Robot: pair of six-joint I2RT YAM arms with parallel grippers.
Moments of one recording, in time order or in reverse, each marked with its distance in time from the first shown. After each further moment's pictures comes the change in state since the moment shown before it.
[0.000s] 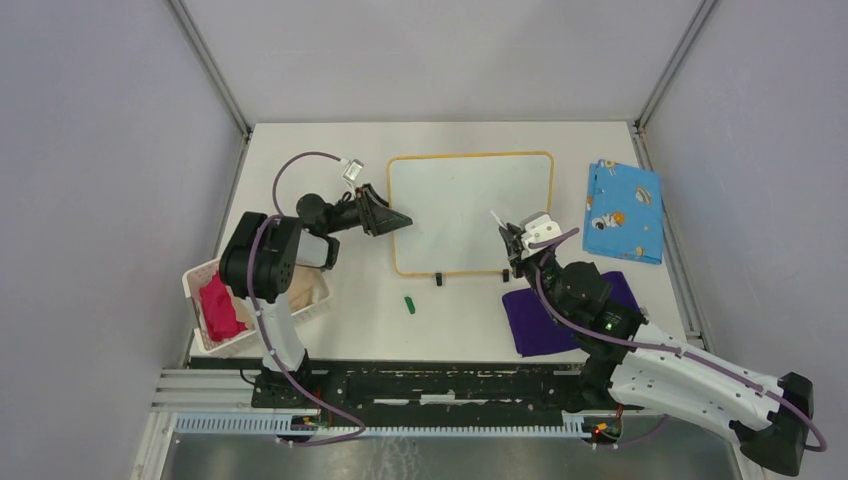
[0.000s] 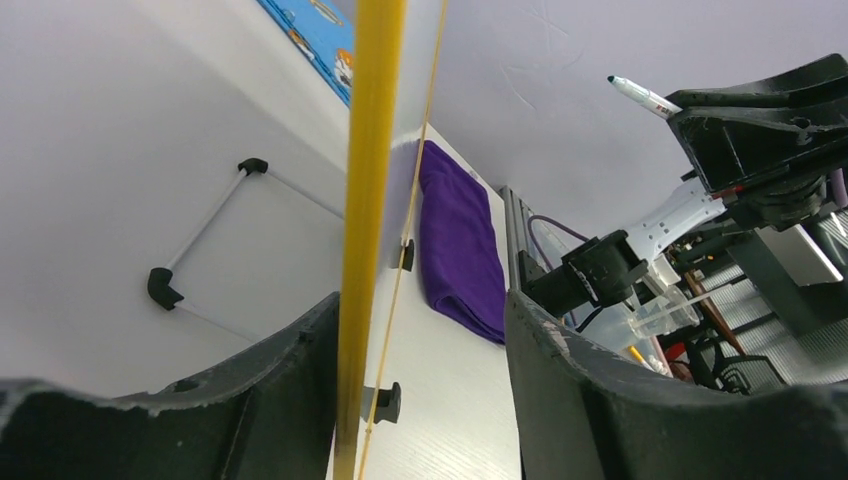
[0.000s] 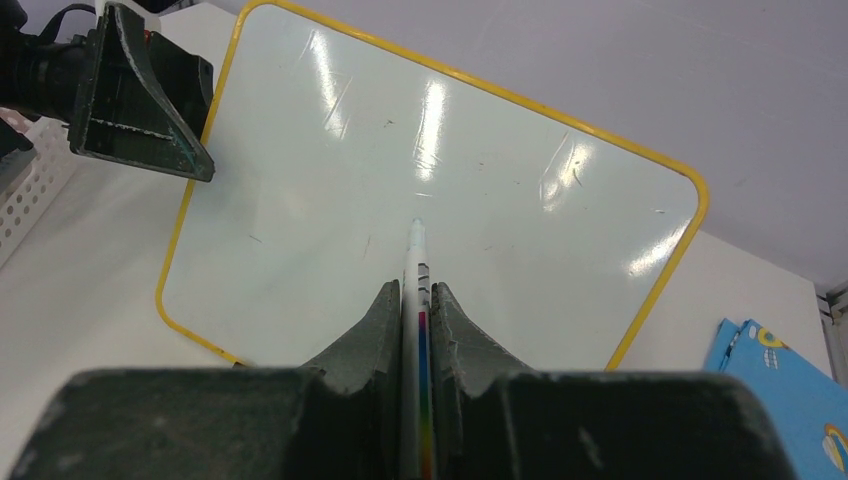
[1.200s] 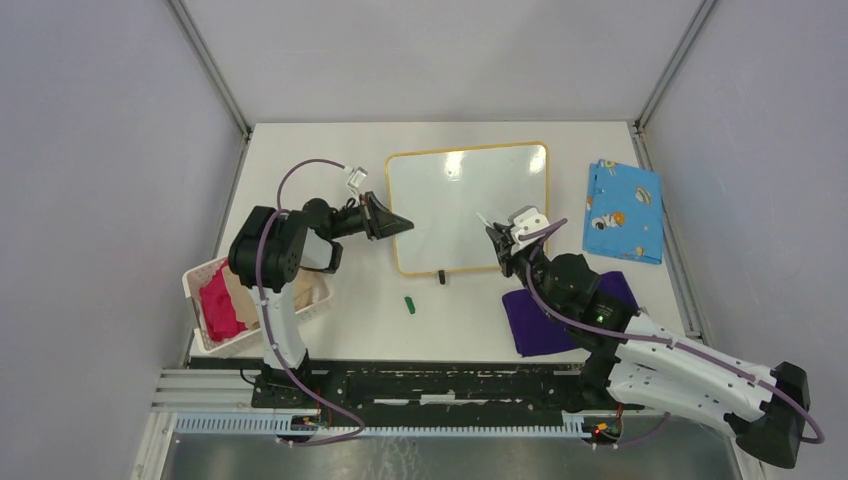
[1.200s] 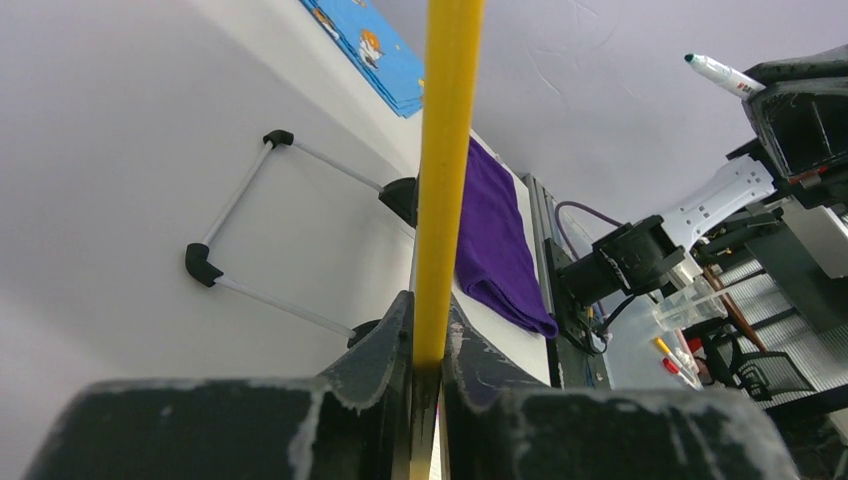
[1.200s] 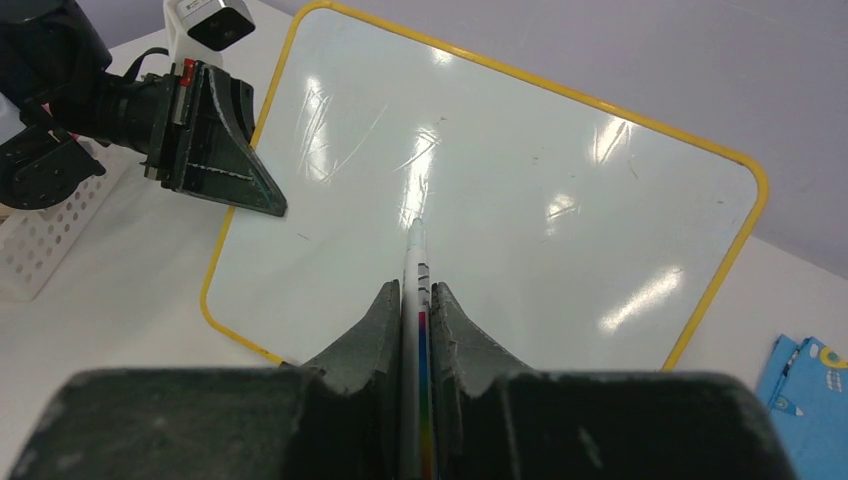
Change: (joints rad) left arm -0.002 0.104 -0.004 0.036 0.012 0.072; right arm 0.000 0.075 0.047 -0.008 -0.054 0.051
